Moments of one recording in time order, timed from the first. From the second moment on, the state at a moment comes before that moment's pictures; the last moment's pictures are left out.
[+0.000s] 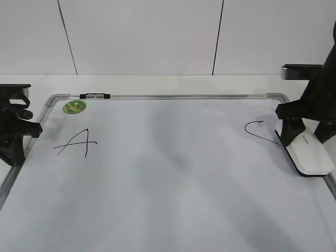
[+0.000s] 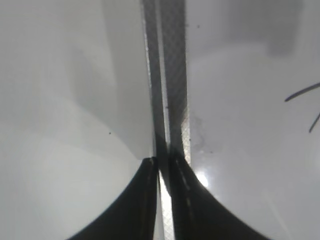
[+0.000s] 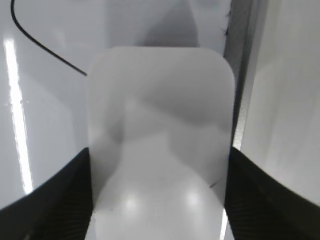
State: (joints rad) left arm -0.09 1.94 -1.23 -0.09 0.96 0.02; right arm 0.05 1.90 -1.36 0.06 1.05 -0.05
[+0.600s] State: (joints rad) left arm -0.09 1.94 -1.23 -0.09 0.96 0.02; right arm 0.05 1.90 -1.36 0.04 1.05 -0.02
